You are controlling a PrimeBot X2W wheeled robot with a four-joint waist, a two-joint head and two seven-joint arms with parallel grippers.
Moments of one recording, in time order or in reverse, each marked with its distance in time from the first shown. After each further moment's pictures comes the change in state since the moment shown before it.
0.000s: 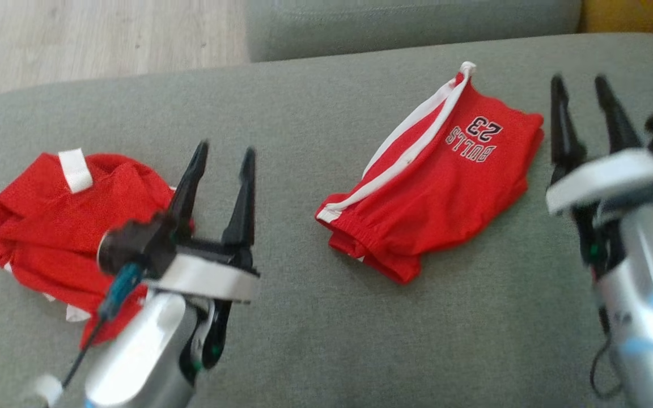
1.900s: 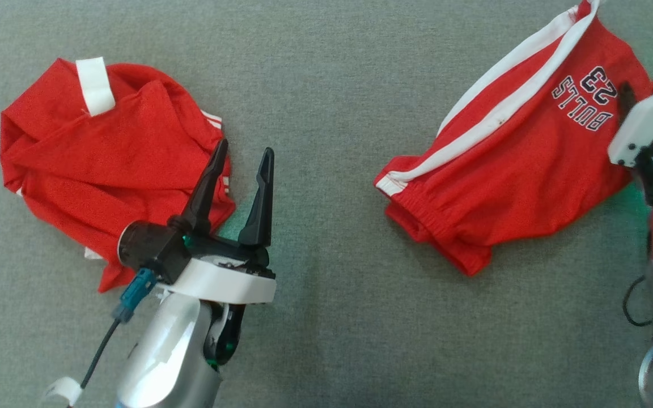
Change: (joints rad) left arm 0.104 -0.243 0.311 0.082 0.313 -0.290 0.000; right arm -0.273 0.026 -0.485 0.363 -0.516 0.000 0.404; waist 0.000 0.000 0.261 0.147
